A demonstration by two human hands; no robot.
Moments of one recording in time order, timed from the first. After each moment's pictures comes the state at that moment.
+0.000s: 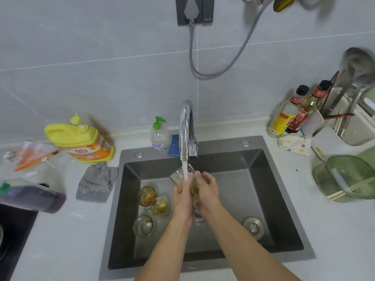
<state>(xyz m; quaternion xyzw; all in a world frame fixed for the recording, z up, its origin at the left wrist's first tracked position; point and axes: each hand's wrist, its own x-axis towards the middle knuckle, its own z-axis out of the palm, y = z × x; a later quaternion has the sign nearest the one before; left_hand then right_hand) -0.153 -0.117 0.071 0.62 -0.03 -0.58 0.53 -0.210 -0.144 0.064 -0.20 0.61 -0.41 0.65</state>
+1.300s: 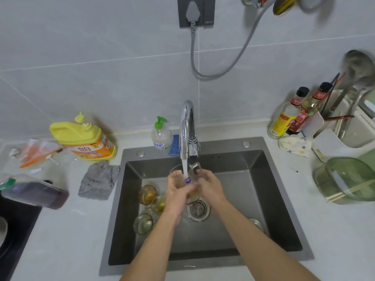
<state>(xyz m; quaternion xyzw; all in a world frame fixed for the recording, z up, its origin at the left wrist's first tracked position) -0.129 -0.112 0.085 0.62 -0.21 -0.56 0.50 -0.237 -0.156 0.080 -0.39 0.63 -0.27 0.62</state>
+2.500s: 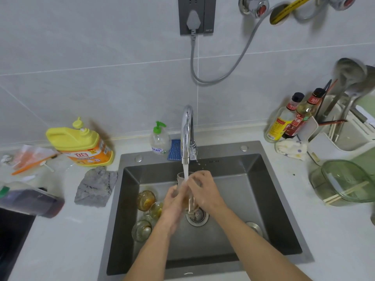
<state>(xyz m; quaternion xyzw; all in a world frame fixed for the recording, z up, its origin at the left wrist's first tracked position) -0.113 -0.103 0.073 0.63 -0.17 -0.62 0.45 -0.228 -0.150 0.103 -0.57 0.58 -0.24 0.53</state>
